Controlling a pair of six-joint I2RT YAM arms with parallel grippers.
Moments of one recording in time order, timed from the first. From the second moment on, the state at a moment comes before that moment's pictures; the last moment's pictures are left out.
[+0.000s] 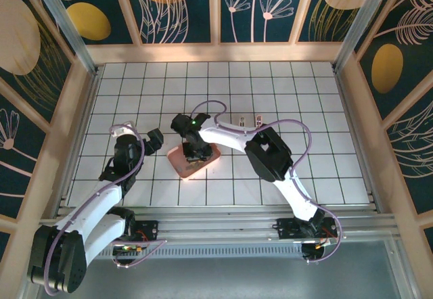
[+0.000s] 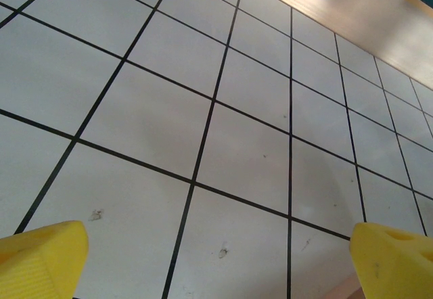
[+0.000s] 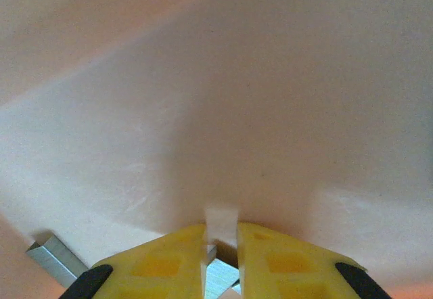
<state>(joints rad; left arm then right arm) -0.24 0.92 0.33 0.11 -0.14 -0.59 0.98 2.28 1.84 -1.01 -0.10 0.78</state>
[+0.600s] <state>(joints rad) -0.24 0.92 0.33 0.11 -0.14 -0.59 0.96 2.27 1.88 -1.06 -0.15 0.84</state>
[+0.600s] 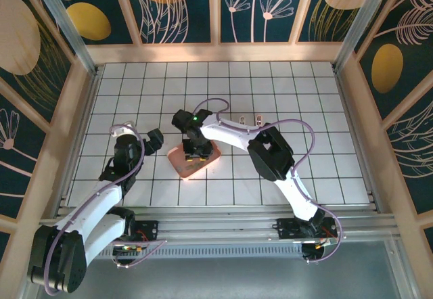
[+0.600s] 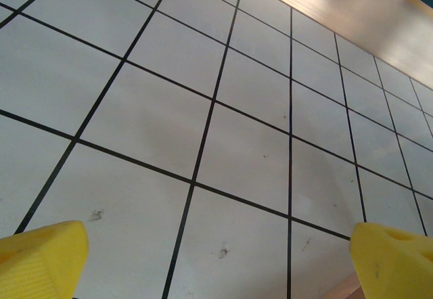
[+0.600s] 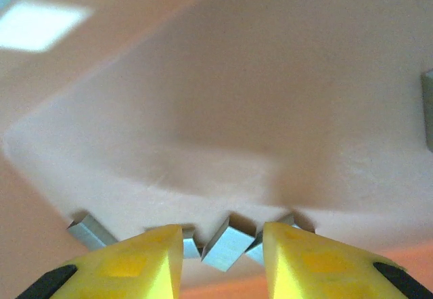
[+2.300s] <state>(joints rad) -0.24 0.90 0.33 0.10 -0.17 -0.56 0.94 2.31 1.90 -0.96 -0.15 0.86</state>
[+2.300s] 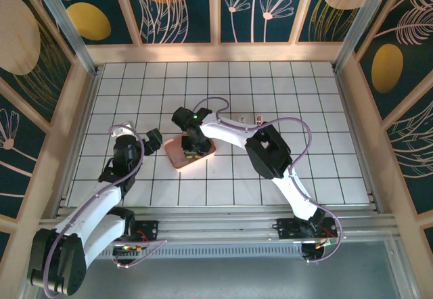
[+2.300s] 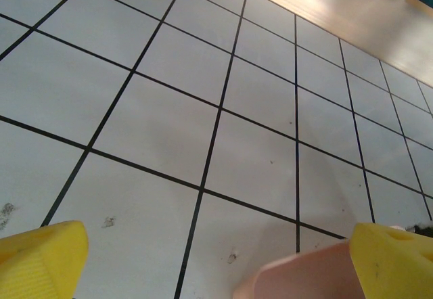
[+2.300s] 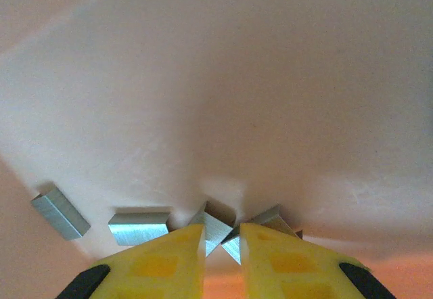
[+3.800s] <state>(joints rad) -0.24 1.59 0.78 0.07 0.27 -0.37 0.85 1.64 0.93 -0.16 -0.27 1.18</state>
